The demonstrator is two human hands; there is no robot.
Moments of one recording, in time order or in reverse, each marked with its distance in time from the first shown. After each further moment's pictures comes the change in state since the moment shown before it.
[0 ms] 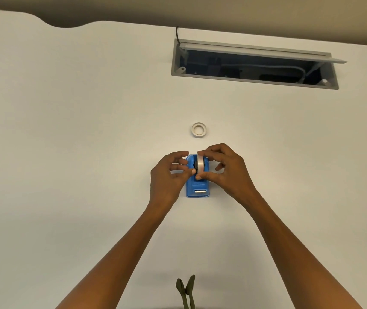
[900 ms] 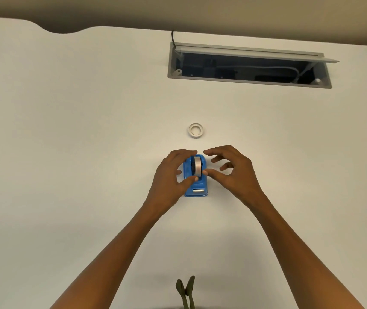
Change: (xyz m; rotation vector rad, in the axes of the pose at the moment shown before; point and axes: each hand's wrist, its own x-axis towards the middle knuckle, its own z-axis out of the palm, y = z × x) left_hand -0.002 0.003 -0.004 0.214 -0.218 0.222; right_hand -0.015 -0.004 -0.014 0.106 0.099 0.003
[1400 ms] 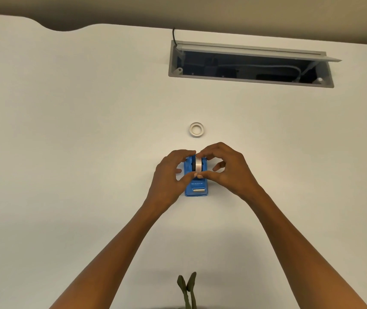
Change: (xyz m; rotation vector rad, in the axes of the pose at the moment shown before) left_hand 0.002 -0.003 0.001 -0.017 0.044 -0.015; right_hand 0.013 0.002 0.006 -0.047 -0.137 -0.045
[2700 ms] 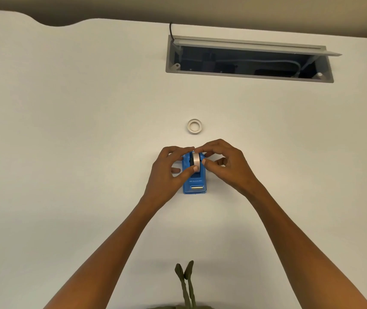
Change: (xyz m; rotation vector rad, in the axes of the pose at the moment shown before) left_hand 0.007 -0.016 0.003 -0.096 0.018 0.062; right_hand -0.001 -0.002 -0.003 0.138 0.031 0.040
